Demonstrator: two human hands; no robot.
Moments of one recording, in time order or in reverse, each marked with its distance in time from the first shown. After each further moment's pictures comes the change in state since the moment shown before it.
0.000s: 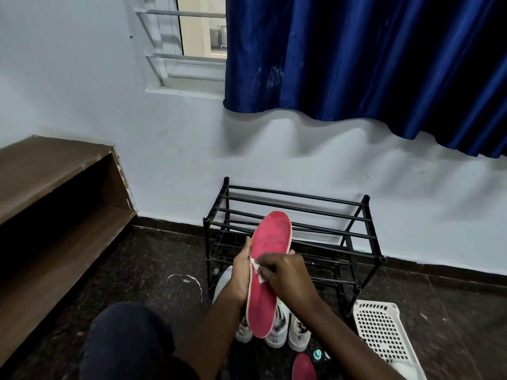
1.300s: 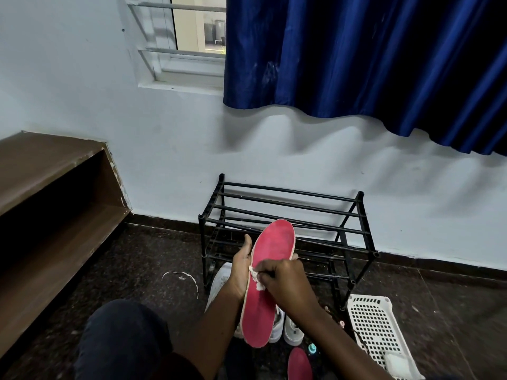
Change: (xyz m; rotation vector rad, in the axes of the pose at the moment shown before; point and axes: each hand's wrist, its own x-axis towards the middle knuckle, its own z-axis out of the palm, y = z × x) left_hand -0.007 -0.003 0.008 0.168 0.120 0.015; right_hand -0.015 -0.005 0.000 0.027 -0.053 0.150
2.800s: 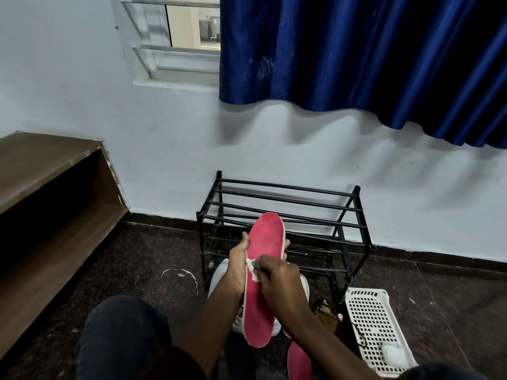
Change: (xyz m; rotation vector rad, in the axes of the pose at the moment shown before) left_hand 0.010 -0.007 -0.011 -0.066 -0.141 -0.028; right_hand -0.015 0.001 0.020 -0.023 0.268 -0.116
